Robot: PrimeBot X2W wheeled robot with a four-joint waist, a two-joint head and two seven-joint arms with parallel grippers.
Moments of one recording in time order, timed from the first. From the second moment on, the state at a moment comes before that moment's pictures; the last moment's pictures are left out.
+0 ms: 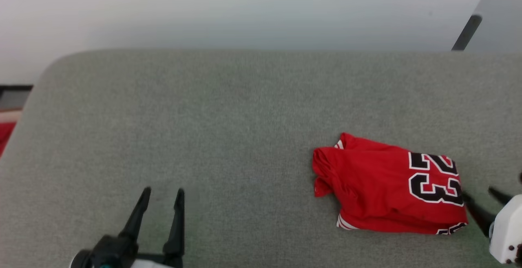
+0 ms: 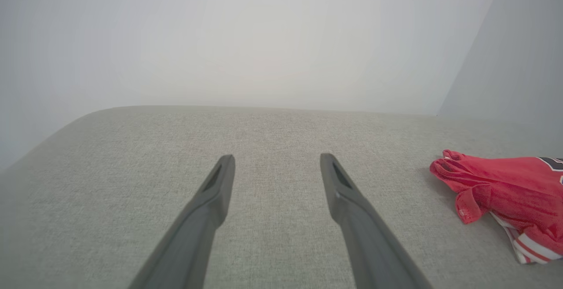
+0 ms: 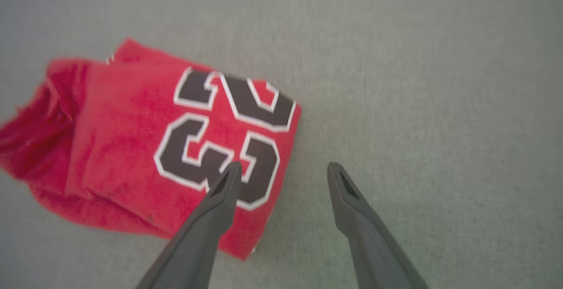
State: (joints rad) left arm 0.08 0.08 -0.01 0.03 -0.16 -0.13 -0.26; right arm -0.09 -0.47 0.02 0.07 0.55 0.13 0.45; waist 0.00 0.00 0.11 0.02
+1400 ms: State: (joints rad) left arm -0.35 0.25 -0.26 0.07 -0.18 -0.13 -0.26; right arm -0.34 -0.58 -0.08 0.29 0.77 0.13 0.47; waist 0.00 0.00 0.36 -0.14
